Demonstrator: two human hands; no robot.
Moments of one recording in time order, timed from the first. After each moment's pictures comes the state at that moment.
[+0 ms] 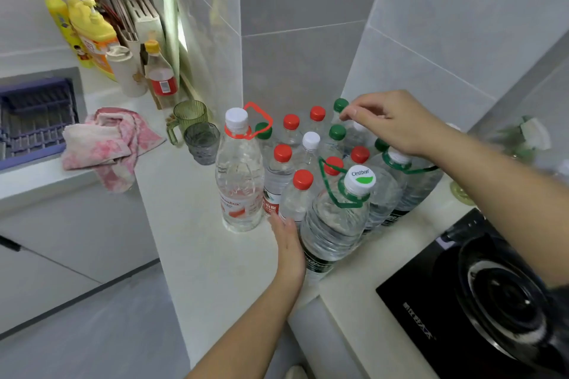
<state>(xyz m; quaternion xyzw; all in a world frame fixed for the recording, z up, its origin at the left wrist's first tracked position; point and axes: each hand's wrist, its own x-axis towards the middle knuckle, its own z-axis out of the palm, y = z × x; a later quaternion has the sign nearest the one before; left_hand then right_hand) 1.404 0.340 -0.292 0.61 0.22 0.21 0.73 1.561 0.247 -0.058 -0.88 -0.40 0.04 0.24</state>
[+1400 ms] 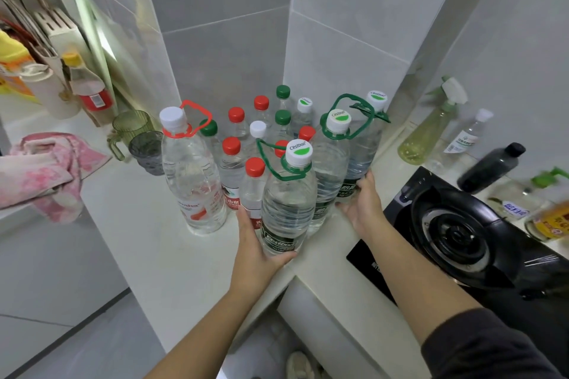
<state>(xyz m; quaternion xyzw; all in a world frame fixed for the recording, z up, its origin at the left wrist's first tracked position) 1.373 0.358 -0.308 0.80 0.09 0.11 0.58 1.500 0.176 -0.237 -0.54 0.18 0.08 0.81</state>
